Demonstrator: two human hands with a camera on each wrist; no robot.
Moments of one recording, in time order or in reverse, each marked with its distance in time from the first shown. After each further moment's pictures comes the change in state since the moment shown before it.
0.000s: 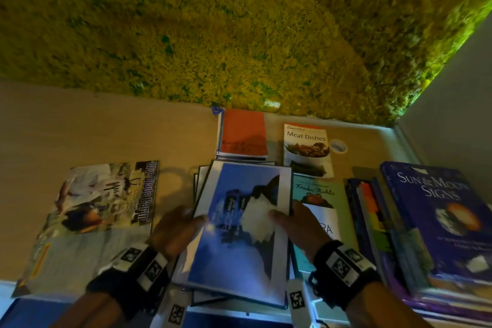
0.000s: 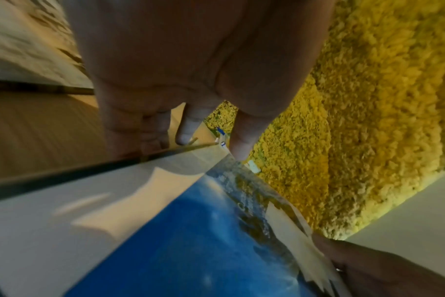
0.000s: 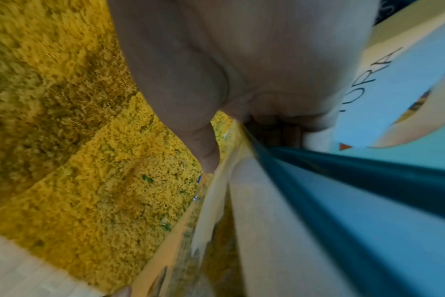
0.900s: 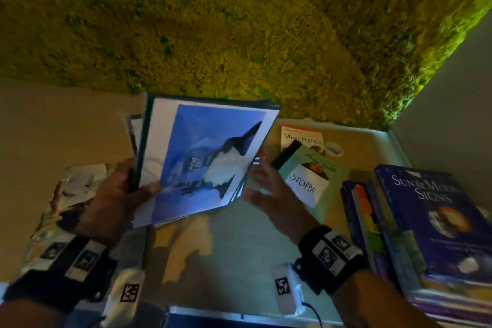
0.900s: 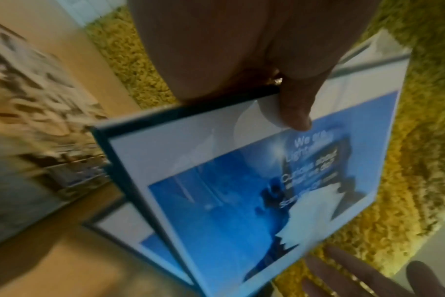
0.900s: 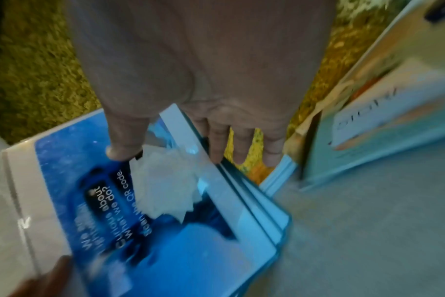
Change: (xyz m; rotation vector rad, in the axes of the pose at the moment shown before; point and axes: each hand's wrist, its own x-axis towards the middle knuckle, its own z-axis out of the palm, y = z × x) left_hand -0.027 0.010 -0.089 -0.565 0.193 0.545; right_hand -0.027 -0.082 0.012 0.029 -0.186 -0.404
